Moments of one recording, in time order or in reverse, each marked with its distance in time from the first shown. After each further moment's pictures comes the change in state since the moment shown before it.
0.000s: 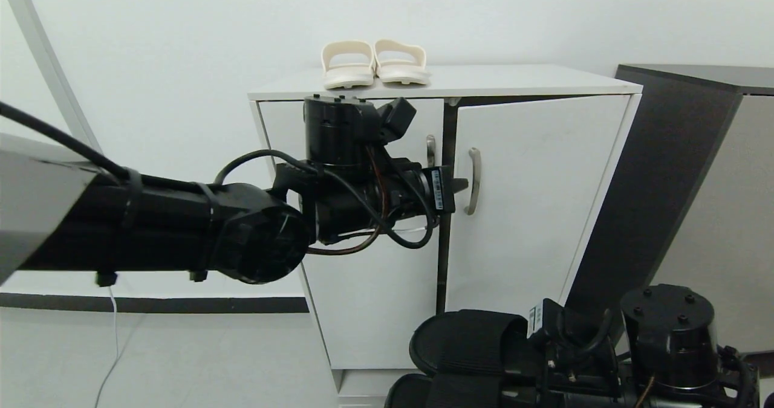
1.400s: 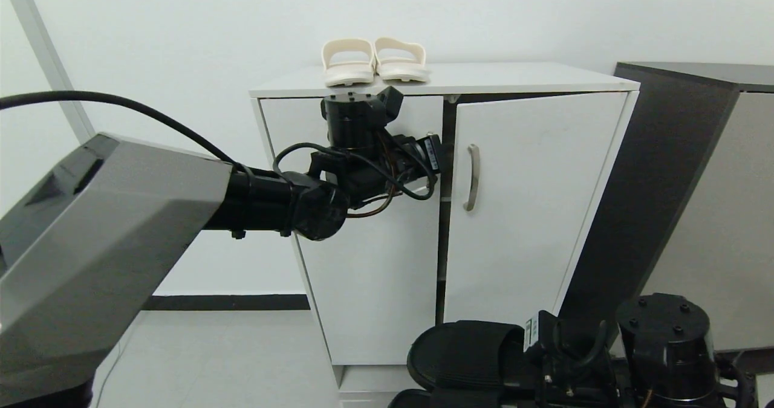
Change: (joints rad) left arm 0.095 0.260 -0.325 -0.084 0.001 -0.073; right arm 0.041 0.004 0.017 0.005 -0.006 0.003
